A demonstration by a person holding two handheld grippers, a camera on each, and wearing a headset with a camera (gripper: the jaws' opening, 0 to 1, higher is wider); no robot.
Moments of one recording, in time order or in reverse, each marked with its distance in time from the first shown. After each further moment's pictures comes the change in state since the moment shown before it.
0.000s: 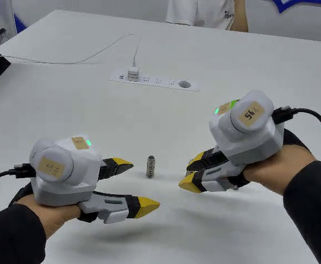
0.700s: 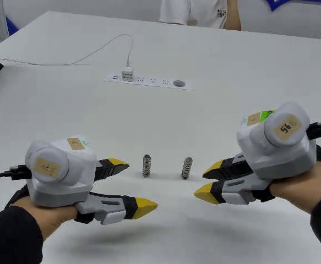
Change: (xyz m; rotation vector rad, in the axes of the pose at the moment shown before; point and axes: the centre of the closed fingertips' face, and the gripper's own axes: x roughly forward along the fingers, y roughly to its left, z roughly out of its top) left arm 0.001 -0.003 -0.002 -0.006 0.008 -0.009; right arm -0.027 0.004 -0.030 0.080 -0.045 -0.047
